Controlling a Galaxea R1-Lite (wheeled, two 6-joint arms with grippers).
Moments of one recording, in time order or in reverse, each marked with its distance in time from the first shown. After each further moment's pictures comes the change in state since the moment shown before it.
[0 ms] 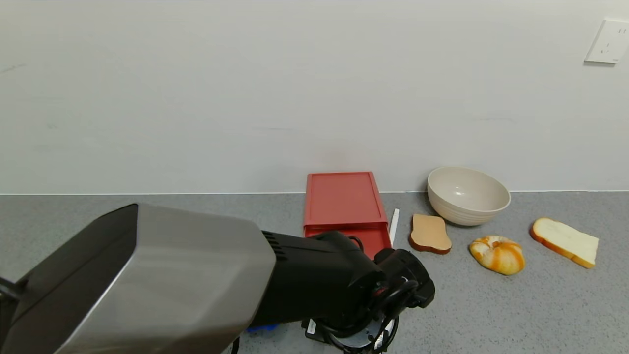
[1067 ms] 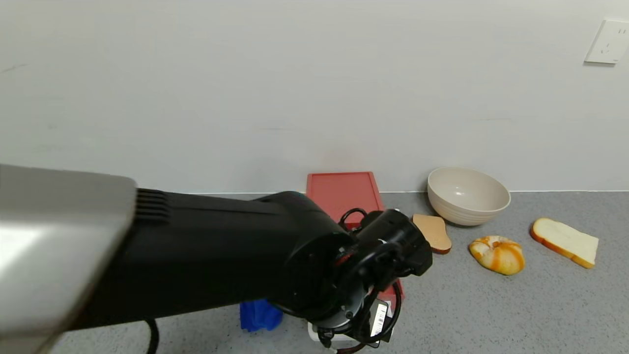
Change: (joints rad) left arm 0.008 -0.164 0.005 -0.002 -0.033 0.186; right arm 0.000 0.000 0.000 0.000 0.000 0.000
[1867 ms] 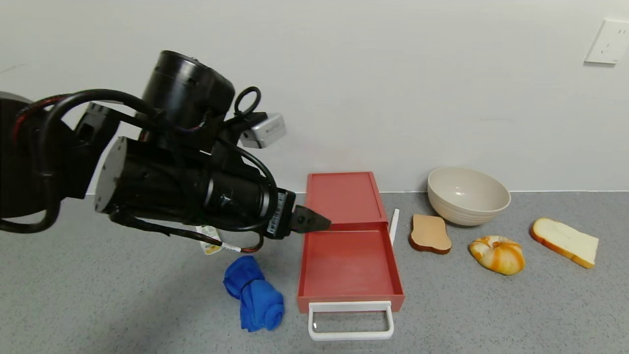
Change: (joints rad) left arm 0.374 -0.402 0.180 -0.322 -0.411 0.419; right arm 0.000 0.000 0.000 0.000 0.000 0.000
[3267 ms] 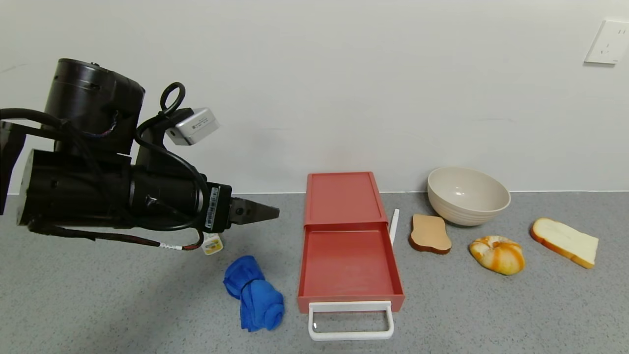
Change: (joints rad) left arm 0.214 -0.134 0.189 -0.122 -0.111 0.047; right arm 0.000 0.000 0.000 0.000 0.000 0.000
